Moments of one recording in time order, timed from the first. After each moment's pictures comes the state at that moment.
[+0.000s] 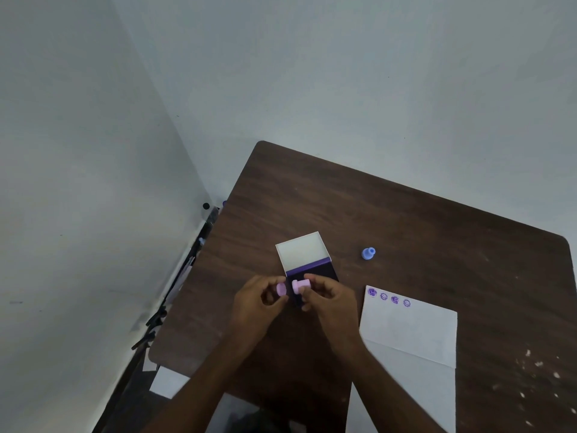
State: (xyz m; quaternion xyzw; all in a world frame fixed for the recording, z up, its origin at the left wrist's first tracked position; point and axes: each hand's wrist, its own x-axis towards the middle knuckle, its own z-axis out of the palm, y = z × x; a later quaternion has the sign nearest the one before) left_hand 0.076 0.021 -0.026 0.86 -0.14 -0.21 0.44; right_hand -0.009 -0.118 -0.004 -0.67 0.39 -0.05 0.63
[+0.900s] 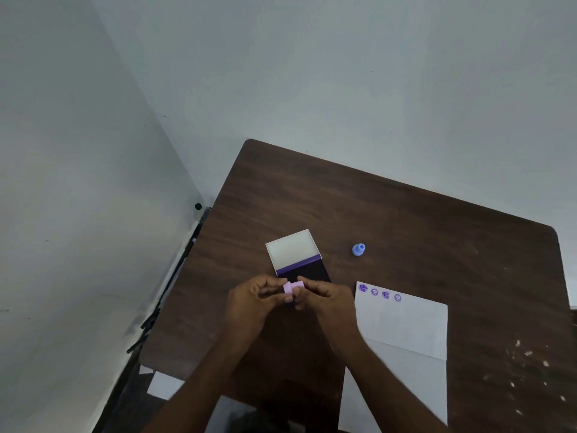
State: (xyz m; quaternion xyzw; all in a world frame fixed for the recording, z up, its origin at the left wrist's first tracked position) left_hand 0.072 0.006 -0.002 0.79 -0.11 -0.30 0.52; right_hand -0.018 -0.132 0.003 -0.65 0.41 0.02 0.65
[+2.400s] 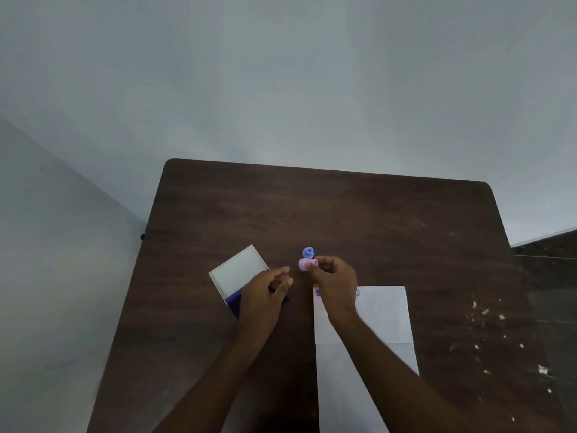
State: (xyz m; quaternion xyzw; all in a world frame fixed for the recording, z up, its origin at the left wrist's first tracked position) left_hand 0.059 -0.124 -0.010 0.85 -0.20 -0.30 0.38; right_hand -0.024 -0.241 -0.027 -0.59 0.58 -0.16 0.55
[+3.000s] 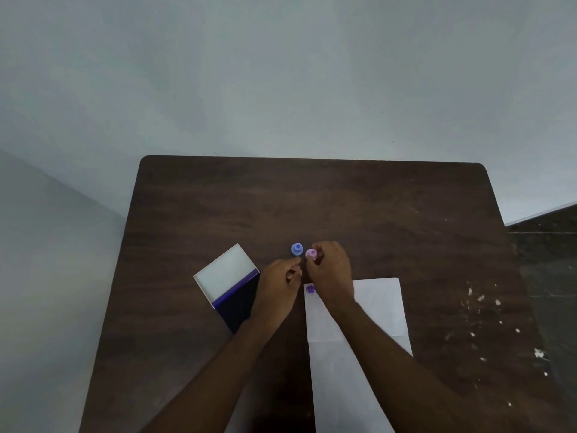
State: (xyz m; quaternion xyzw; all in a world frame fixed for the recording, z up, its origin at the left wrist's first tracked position) left_hand 0.054 -0.167 -0.045 0.81 -0.32 -0.32 0.38; right_hand -0.022 -0.278 -0.060 -0.76 0.54 -0.04 0.35
